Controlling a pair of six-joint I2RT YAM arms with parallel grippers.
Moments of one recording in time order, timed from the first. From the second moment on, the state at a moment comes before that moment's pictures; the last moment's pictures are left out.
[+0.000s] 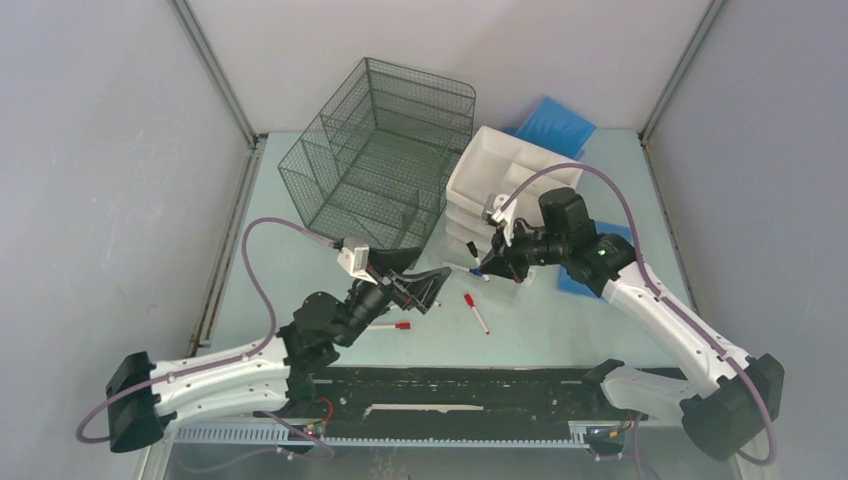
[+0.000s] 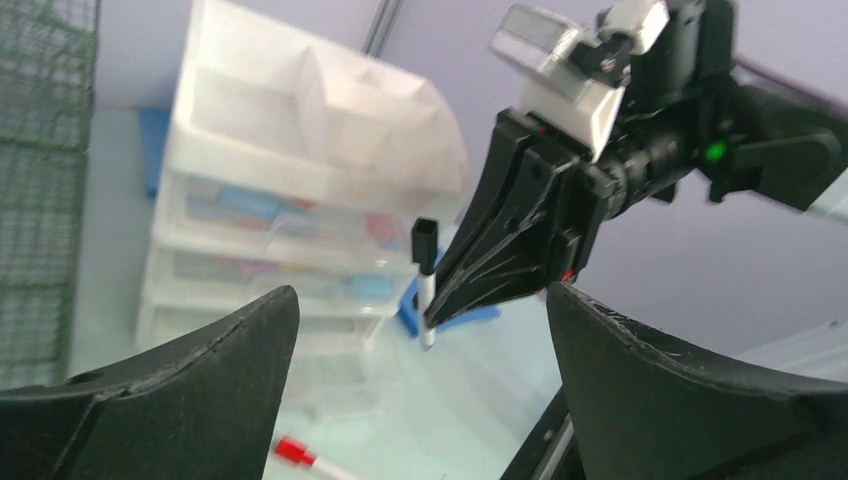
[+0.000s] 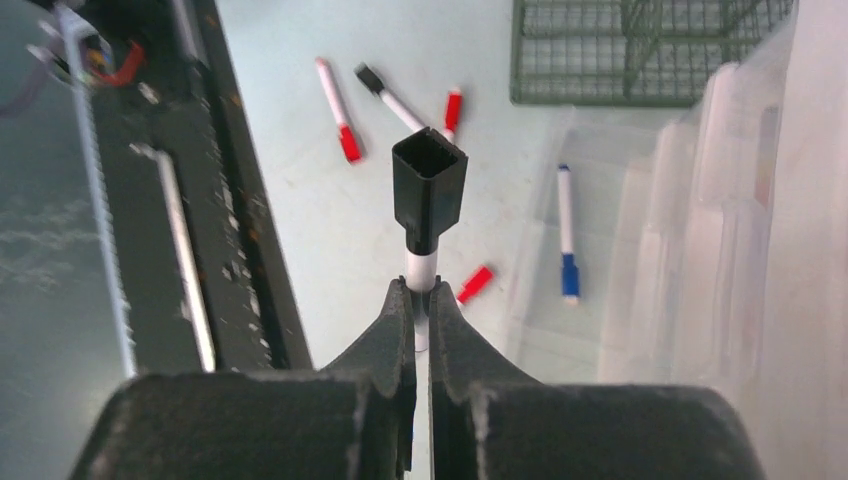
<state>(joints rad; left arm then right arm) -1.13 0.81 0.42 0.70 -0.34 -0.41 0.53 1.10 1.00 -0.52 -0.67 -0.27</state>
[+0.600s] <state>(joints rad) -1.10 0.66 0.31 0.02 -0.37 -0.49 0.68 1.26 1.02 -0.63 -0.20 -0.51</state>
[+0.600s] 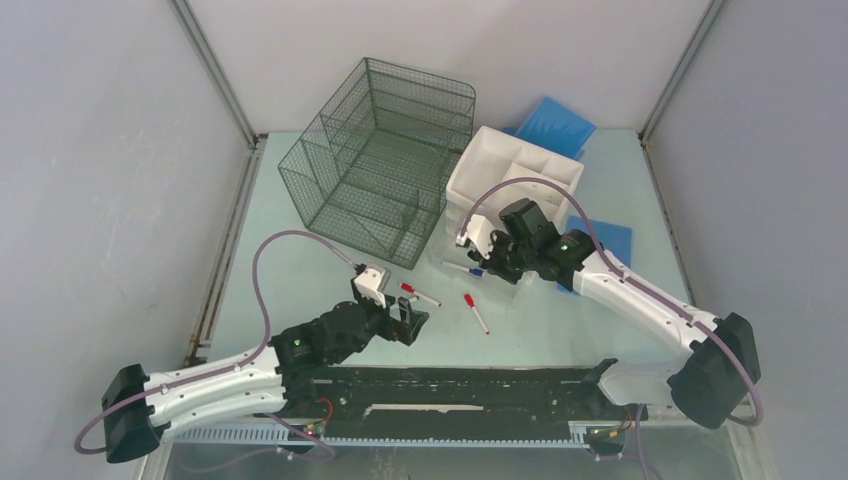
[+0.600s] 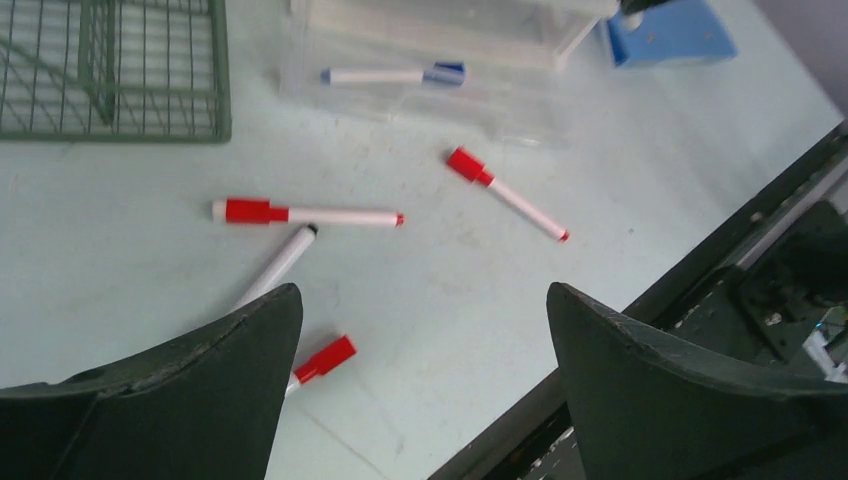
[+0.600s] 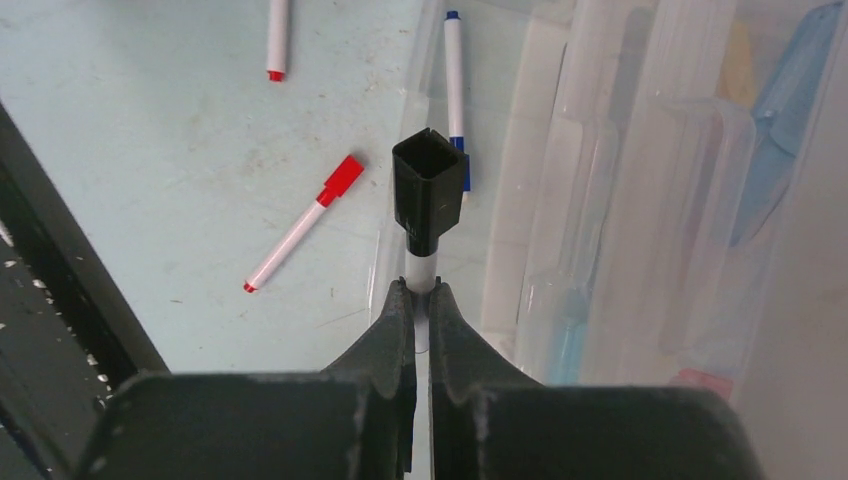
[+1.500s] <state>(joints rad) -1.09 0.73 0.31 -0.18 -0.33 -0.60 0.72 1.33 1.02 -0.62 -0.06 -0.51</state>
